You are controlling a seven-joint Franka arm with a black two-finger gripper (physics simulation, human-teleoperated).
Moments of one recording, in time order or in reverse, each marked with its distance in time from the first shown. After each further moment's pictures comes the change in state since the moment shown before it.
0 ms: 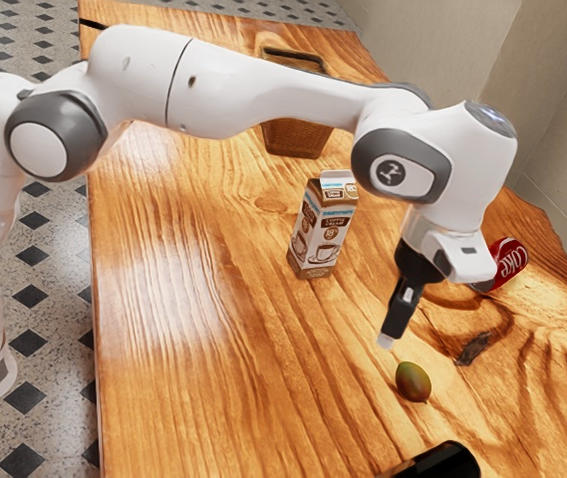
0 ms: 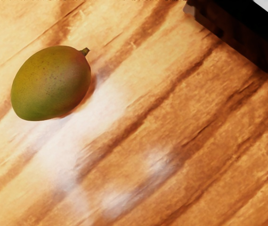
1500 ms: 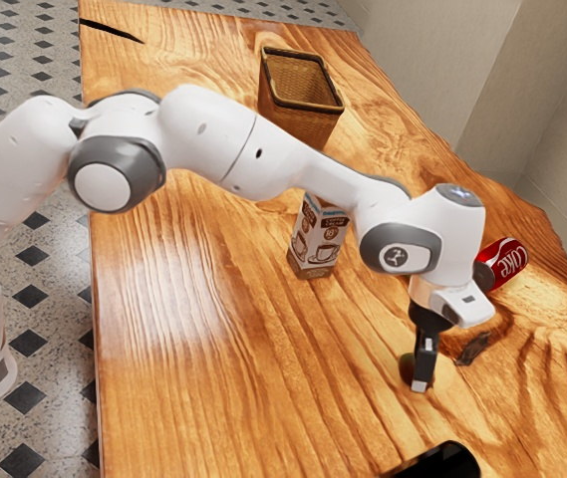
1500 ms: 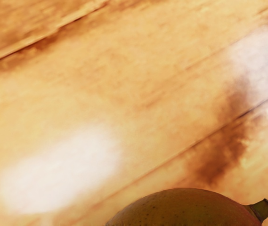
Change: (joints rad) arm 0.101 0.221 0.041 -0.116 -0.129 0.510 0.058
